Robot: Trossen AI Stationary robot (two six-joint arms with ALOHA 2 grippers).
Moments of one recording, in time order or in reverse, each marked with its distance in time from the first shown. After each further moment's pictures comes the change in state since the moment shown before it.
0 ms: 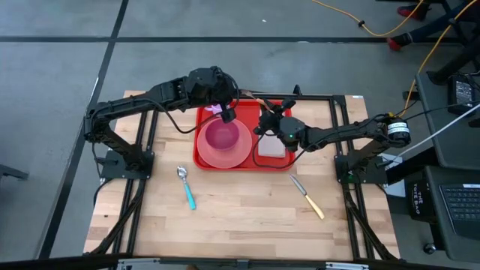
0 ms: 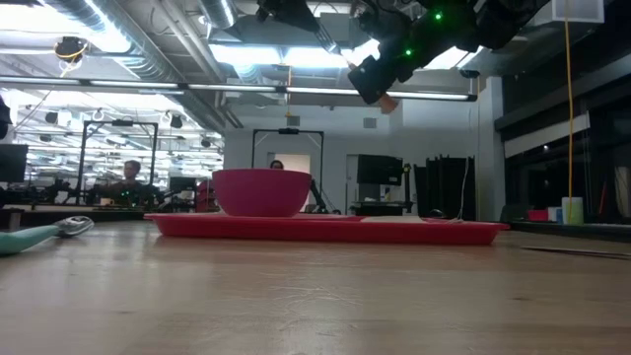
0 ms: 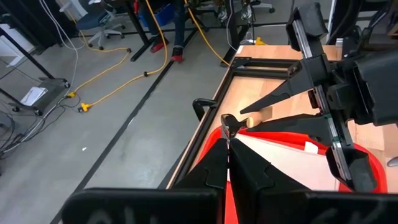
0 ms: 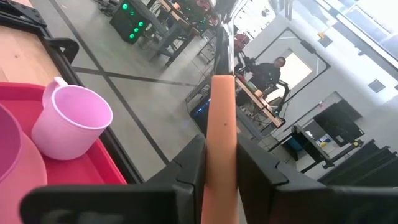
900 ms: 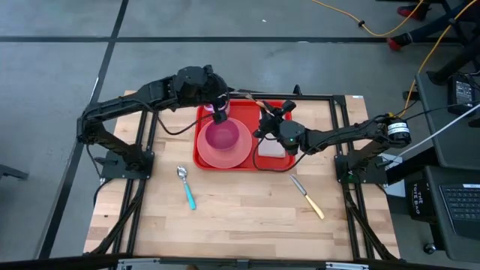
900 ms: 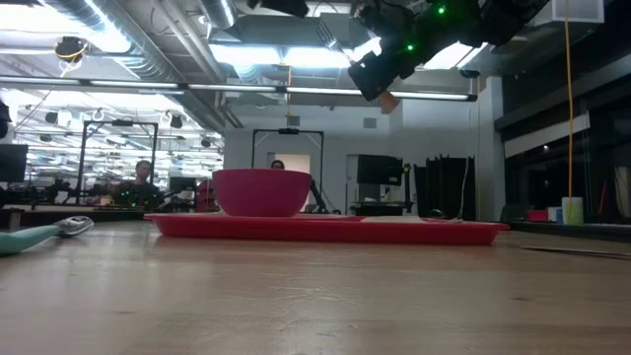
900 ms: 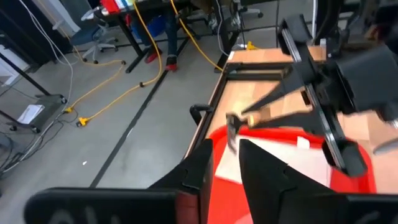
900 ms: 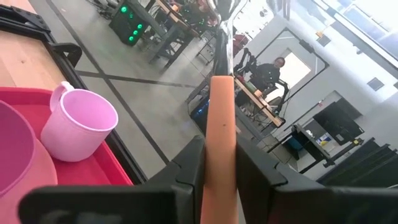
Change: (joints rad) left arm -0.002 -0.073 0.000 -0.053 0.031 0.062; right arm 0.043 0.000 0.000 0.000 0.041 0.021
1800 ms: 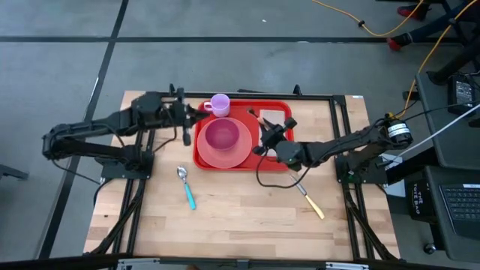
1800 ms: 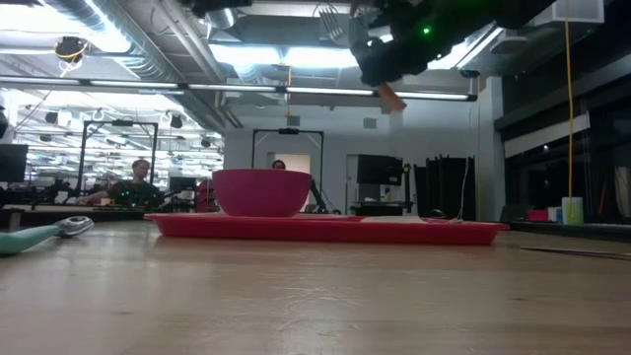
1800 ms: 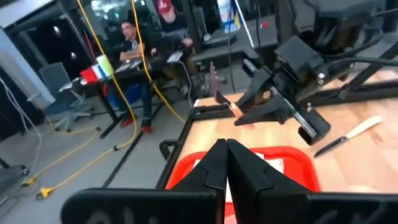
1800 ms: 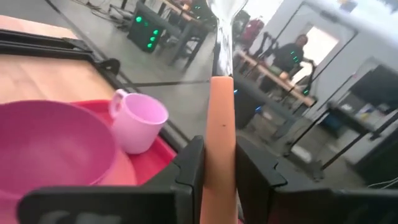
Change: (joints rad) left arm -0.035 -0.544 -0.698 0.443 0.177 0.049; right arm 0.182 -0.001 0.000 -0.181 0.123 0.373
